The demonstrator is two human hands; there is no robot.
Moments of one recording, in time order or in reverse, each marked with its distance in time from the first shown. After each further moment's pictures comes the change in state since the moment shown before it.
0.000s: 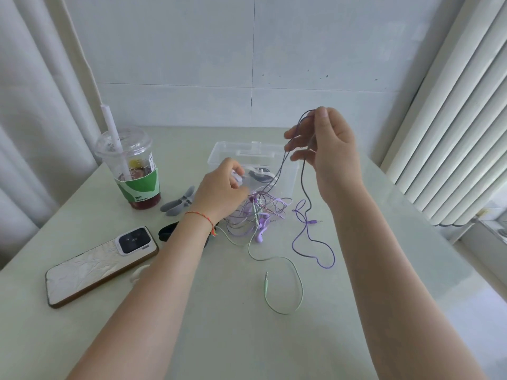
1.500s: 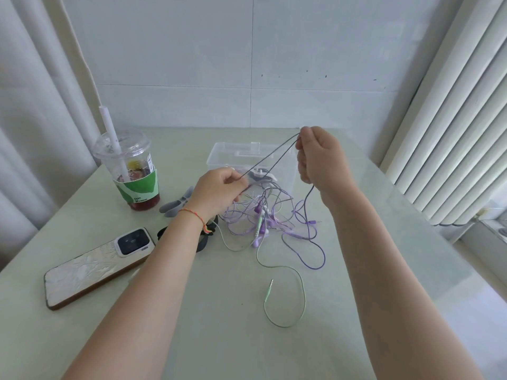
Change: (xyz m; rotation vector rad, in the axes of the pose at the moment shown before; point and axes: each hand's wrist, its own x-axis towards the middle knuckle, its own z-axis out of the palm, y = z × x) left_hand 0.006 -0.003 -0.005 -0.206 -0.106 -0.085; right_hand 0.010 0.020 -0.007 -0.311 0.006 0.151
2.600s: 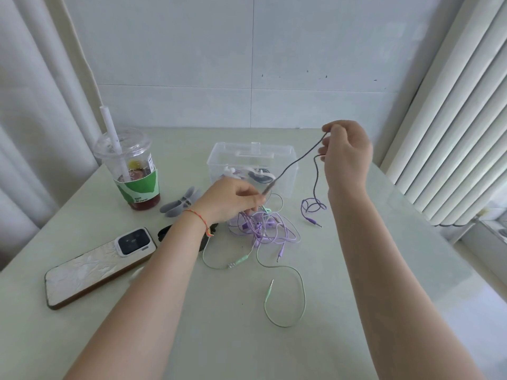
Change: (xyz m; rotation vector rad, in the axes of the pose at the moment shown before) left_hand -0.007 0.004 0.006 0.029 -0.297 0.055; right_hand 0.000 -0.004 -0.011 0.061 0.430 -0.040
